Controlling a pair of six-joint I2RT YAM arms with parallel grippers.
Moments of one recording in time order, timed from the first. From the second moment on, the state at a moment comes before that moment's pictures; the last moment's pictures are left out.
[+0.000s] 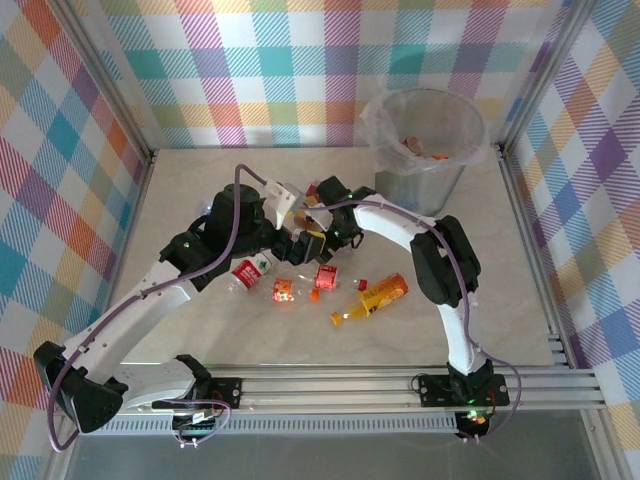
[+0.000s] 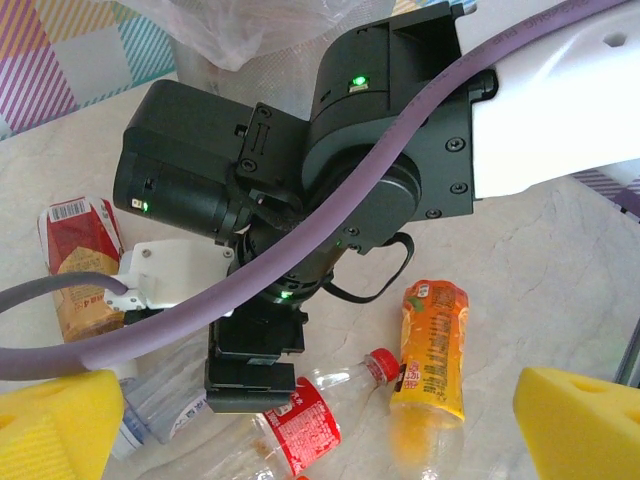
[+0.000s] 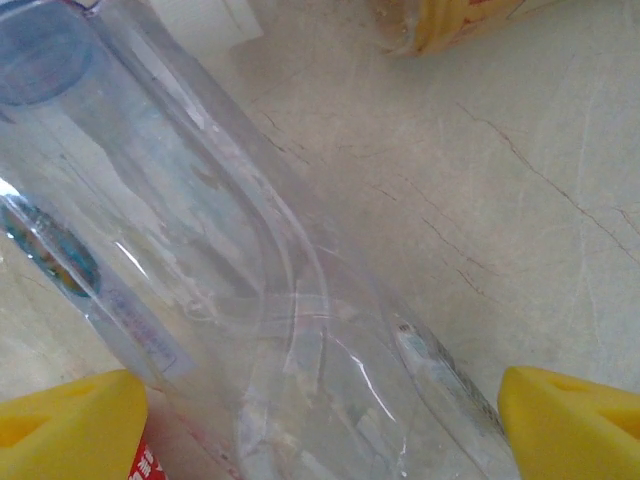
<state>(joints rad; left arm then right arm) -0.67 1.16 1.19 -0.53 0.20 -0.04 0.67 2.12 1.67 -0.82 -0.10 -0.19</state>
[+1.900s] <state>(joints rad) -0.67 1.09 1.15 -0.42 0.23 -0.08 0.54 1.63 1.46 -0.72 -0.09 0.07</state>
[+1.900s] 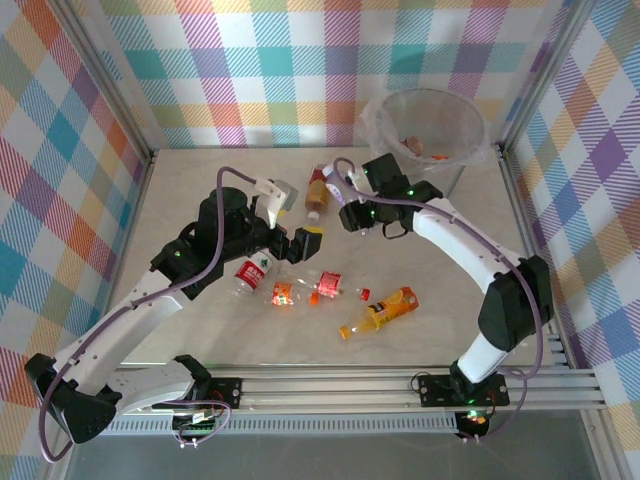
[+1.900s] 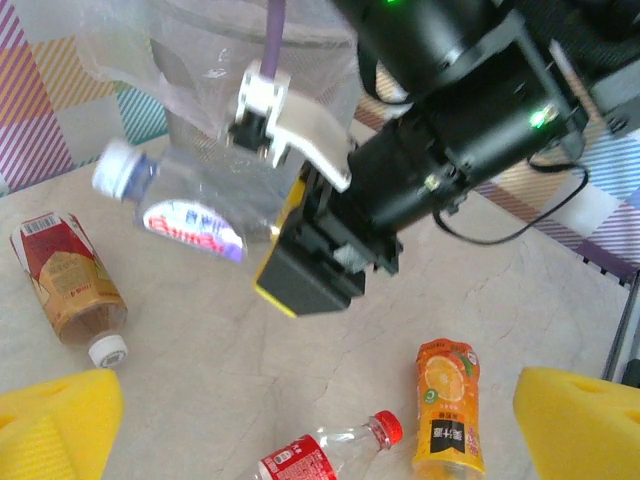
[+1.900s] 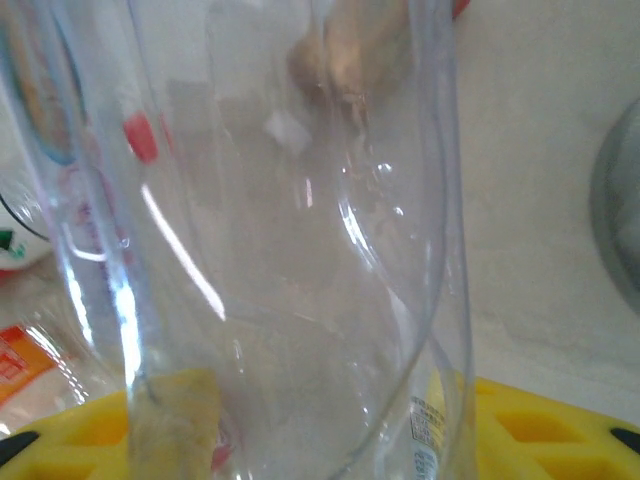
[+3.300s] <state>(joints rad) -0.67 1.09 1.13 -0.37 0.23 -0.10 0.16 1.94 2.20 -0.92 -0.02 0.17</state>
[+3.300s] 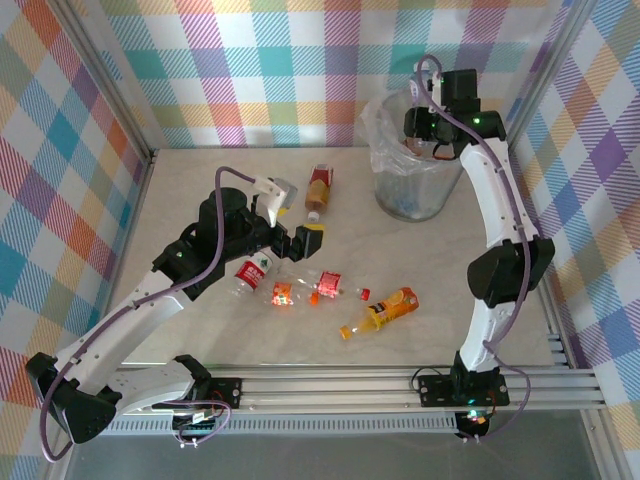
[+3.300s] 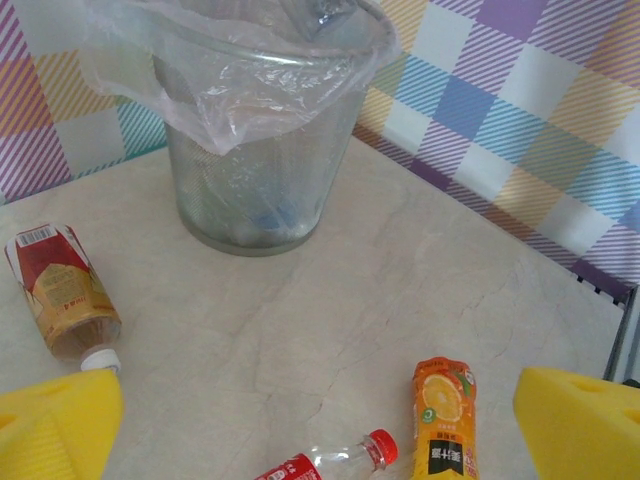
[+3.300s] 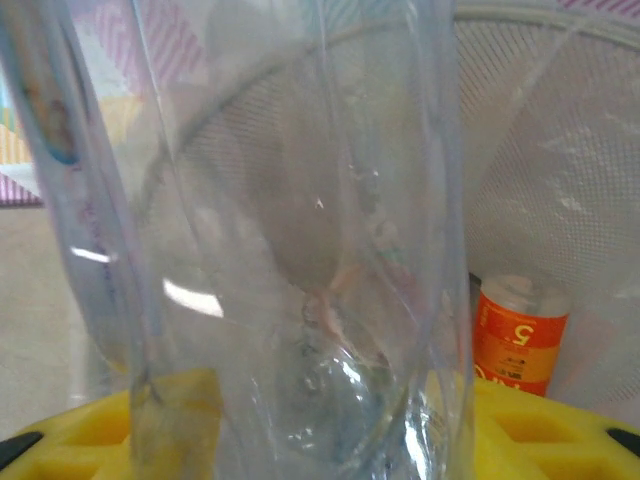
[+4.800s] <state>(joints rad) -0.67 1.11 1.13 -0.39 0.28 -0.09 0.09 2.00 2.35 -1.14 -0.14 0.17</state>
